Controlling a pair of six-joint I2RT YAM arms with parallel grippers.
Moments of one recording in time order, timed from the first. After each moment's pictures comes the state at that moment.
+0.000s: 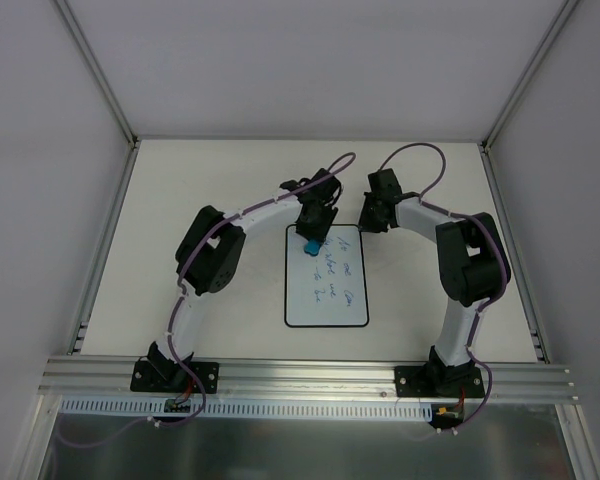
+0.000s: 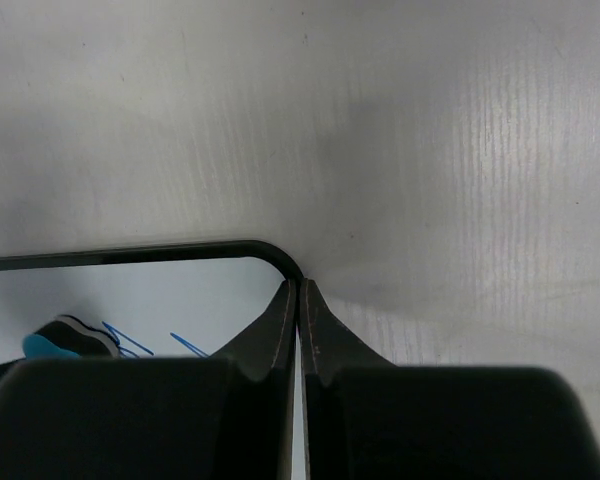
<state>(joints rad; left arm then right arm) -0.72 2.21 1.76 -0.69 0.00 -0.27 0.35 1.91 1.22 -0.31 0.02 0.53</state>
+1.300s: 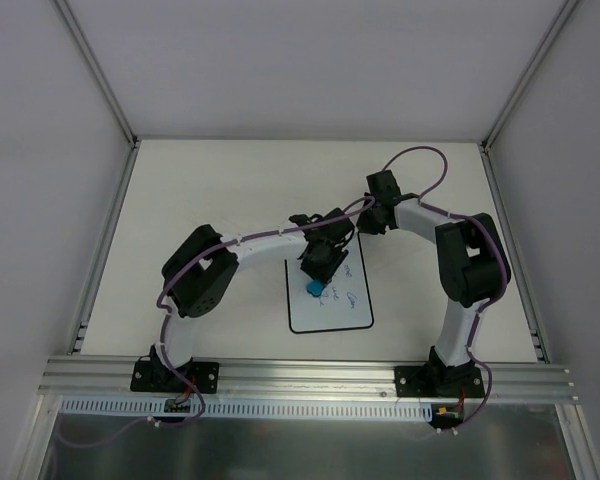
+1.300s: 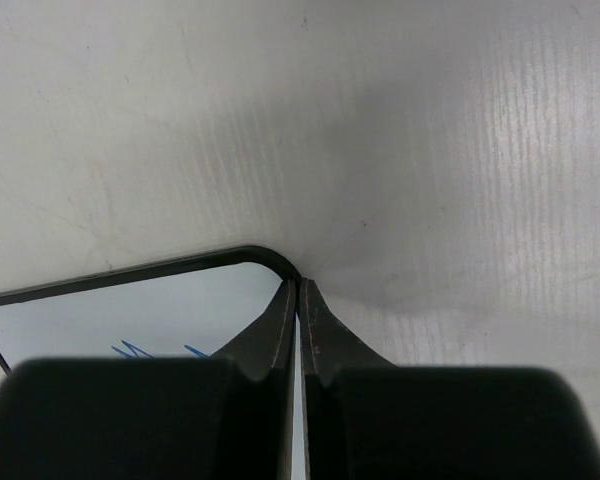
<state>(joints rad) -0.91 2.02 1.46 -0.67 0.03 -0.29 0.36 1.91 1.20 -0.30 0.03 0.61</state>
